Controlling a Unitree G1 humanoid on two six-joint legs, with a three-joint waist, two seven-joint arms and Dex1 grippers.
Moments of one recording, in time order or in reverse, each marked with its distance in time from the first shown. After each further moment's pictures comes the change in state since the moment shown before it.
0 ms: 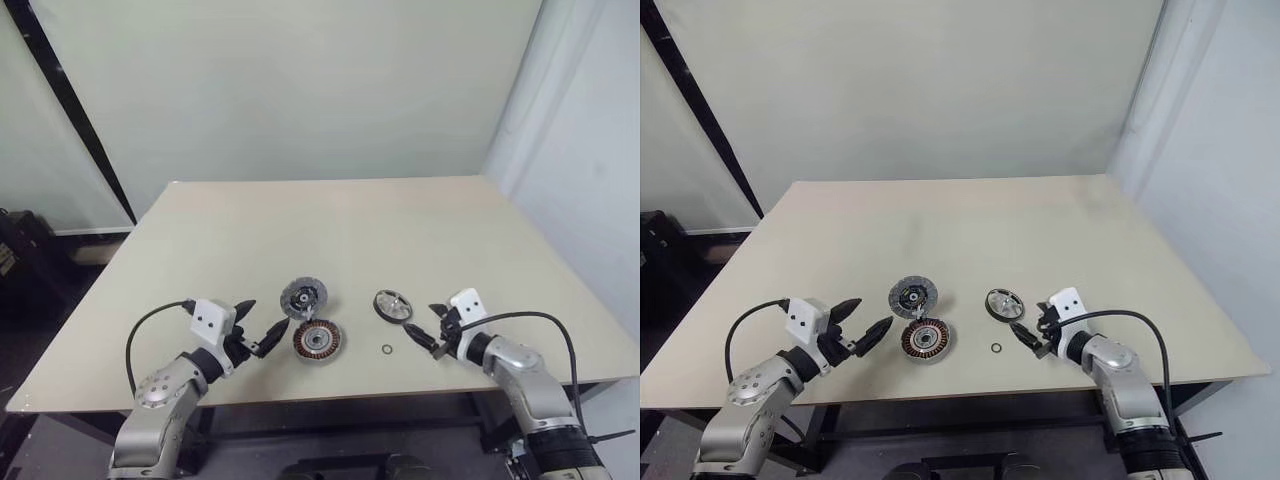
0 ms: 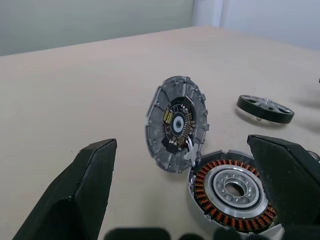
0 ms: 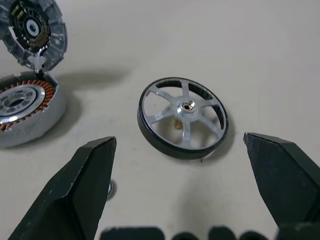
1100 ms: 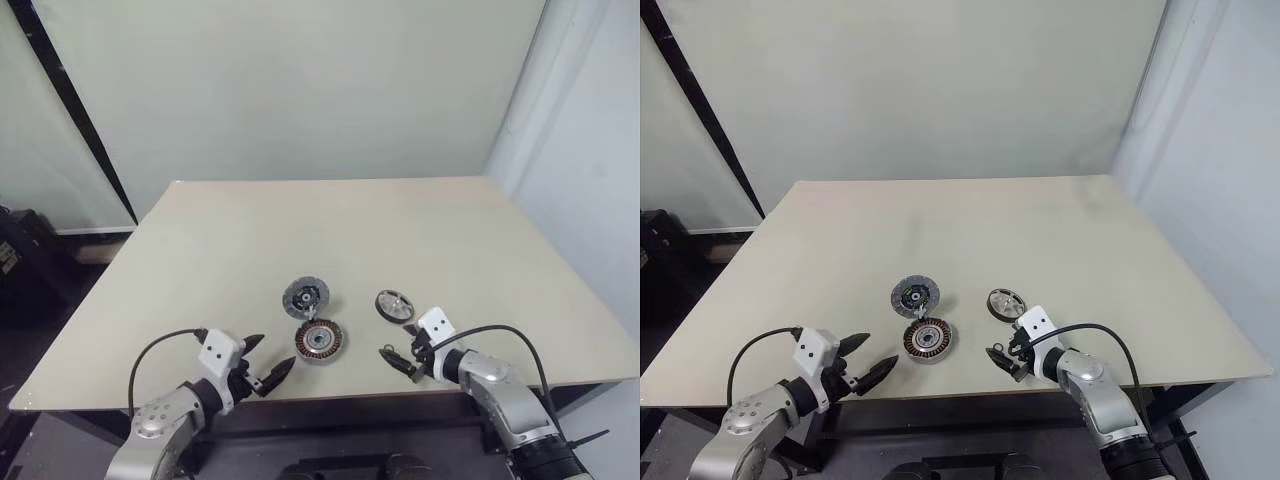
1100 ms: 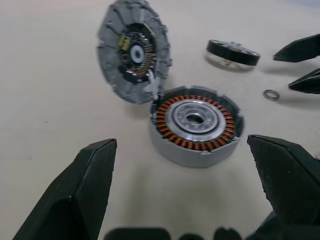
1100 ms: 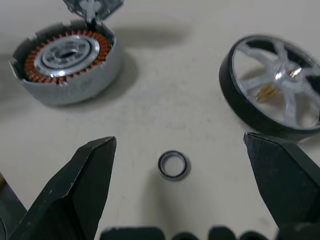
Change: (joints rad) left arm 0.153 0.050 -0.069 -0.060 0.019 0.027 -0.048; right arm 0.042 0.014 0.178 -0.021 -0.051 0.044 -0.020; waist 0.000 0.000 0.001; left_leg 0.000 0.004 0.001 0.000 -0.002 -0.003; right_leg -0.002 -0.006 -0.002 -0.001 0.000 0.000
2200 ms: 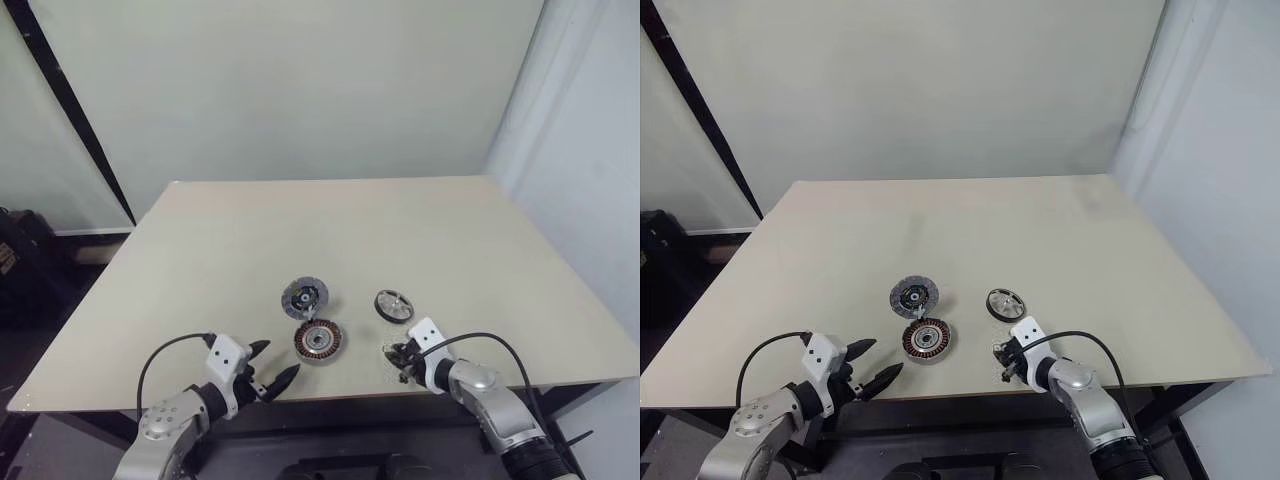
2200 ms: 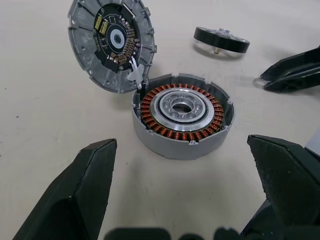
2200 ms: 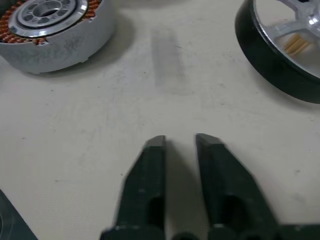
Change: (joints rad) left arm -0.008 -0.004 -0.028 0.063 0.031 -0.046 -0.034; right arm -0.001 0.033 0.033 0.071 -0.042 -0.009 -0.046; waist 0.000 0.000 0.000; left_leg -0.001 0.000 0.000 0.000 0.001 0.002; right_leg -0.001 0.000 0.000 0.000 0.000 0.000
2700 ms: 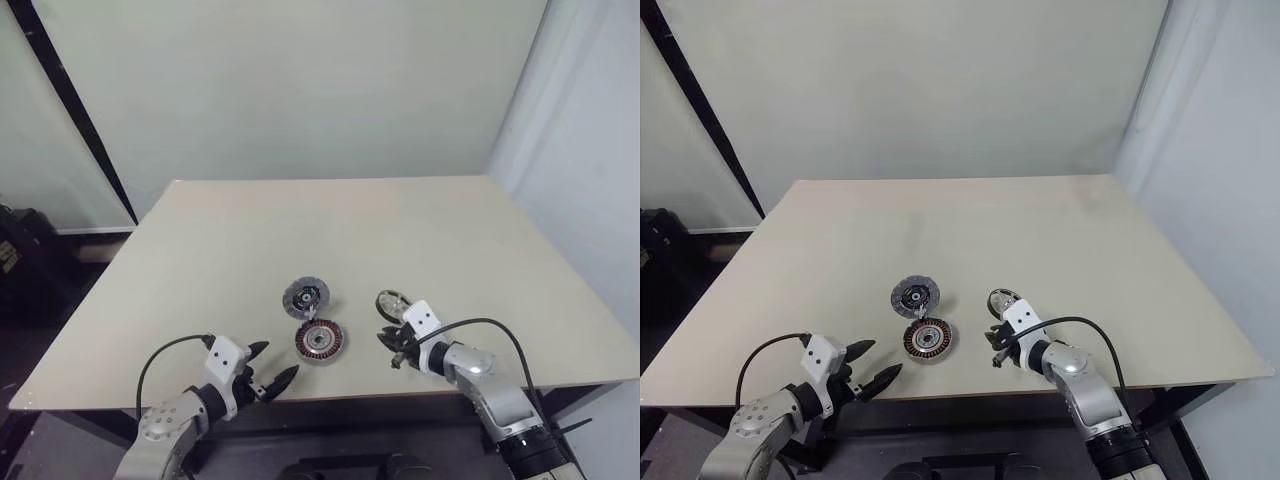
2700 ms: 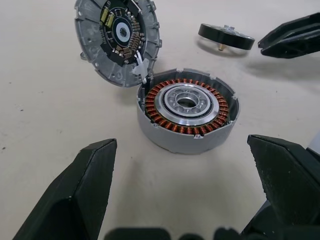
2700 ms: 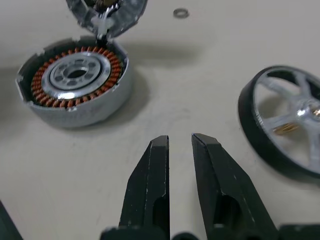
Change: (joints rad) left arm 0.000 0.000 0.001 0.016 0.000 -0.017 0.001; right arm -0.045 0.008 0.016 -0.108 0.005 0.053 0.003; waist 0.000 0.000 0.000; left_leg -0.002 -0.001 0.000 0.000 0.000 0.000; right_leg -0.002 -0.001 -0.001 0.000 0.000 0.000
